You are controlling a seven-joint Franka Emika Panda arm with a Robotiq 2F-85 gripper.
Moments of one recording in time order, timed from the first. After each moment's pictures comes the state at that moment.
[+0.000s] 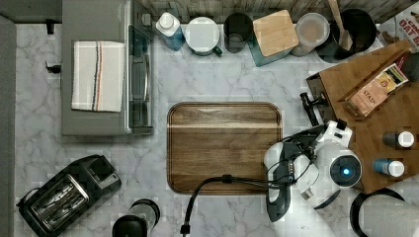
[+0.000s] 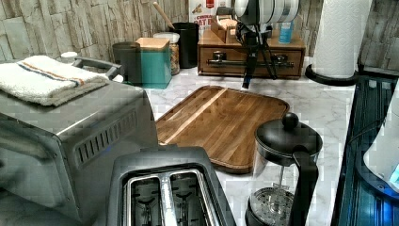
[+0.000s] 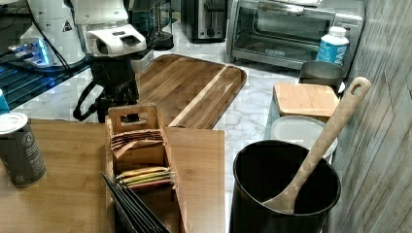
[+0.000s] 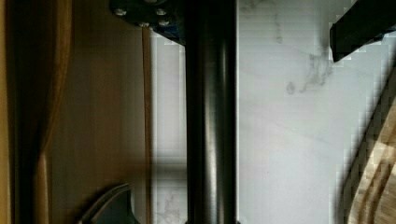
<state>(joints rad) -0.21 0.32 -0.29 -2.39 0.30 1.30 -1.91</state>
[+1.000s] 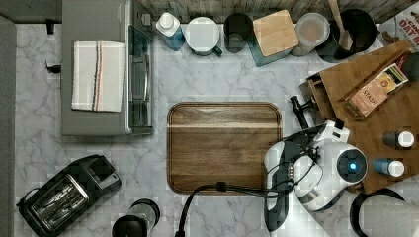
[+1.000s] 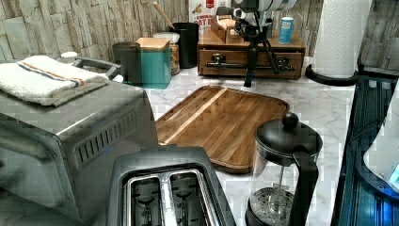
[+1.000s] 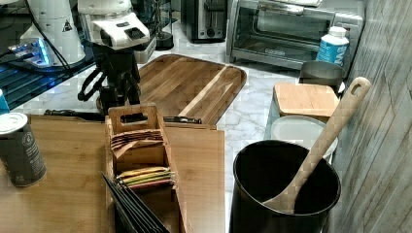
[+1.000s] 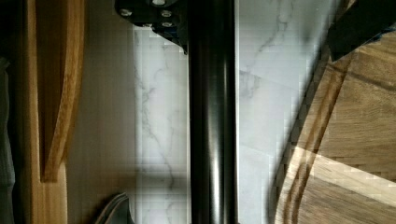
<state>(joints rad) -0.10 0.25 -0.40 -2.39 0.30 1.09 -1.87</state>
